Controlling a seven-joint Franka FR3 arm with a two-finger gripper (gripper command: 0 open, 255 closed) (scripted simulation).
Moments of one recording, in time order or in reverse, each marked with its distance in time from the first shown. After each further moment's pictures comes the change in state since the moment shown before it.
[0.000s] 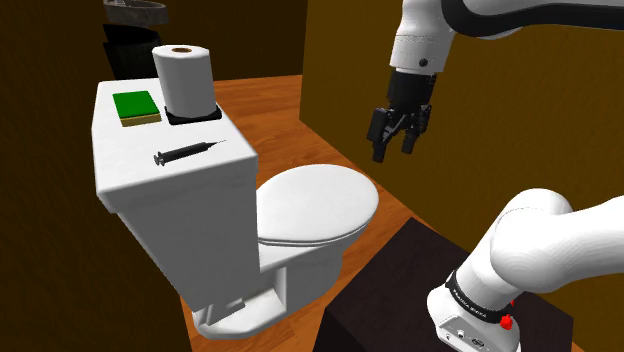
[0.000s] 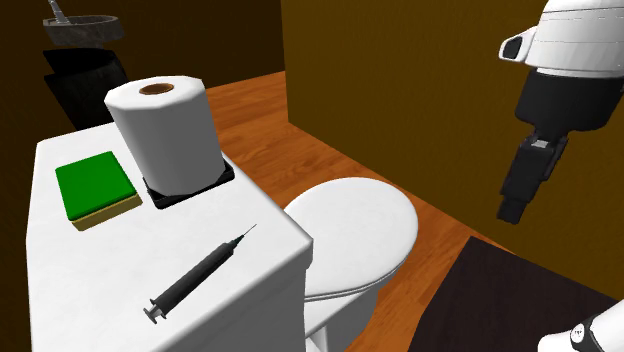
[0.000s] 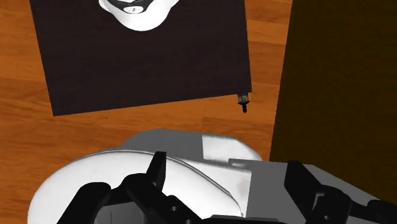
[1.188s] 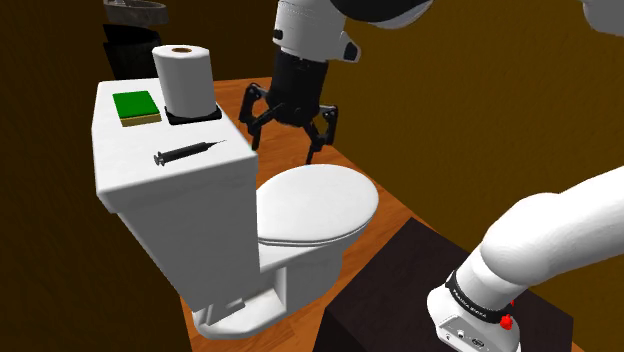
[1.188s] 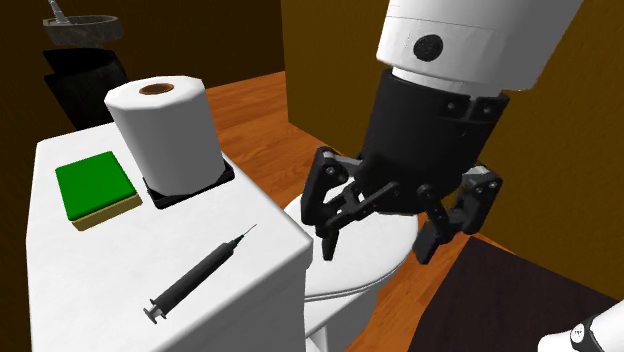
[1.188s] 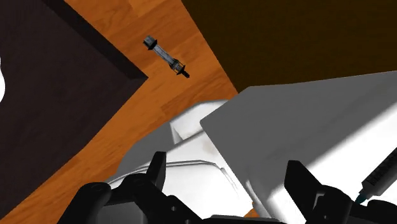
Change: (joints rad) arm -0.184 0.352 0.478 0.349 0.181 0.280 0.934
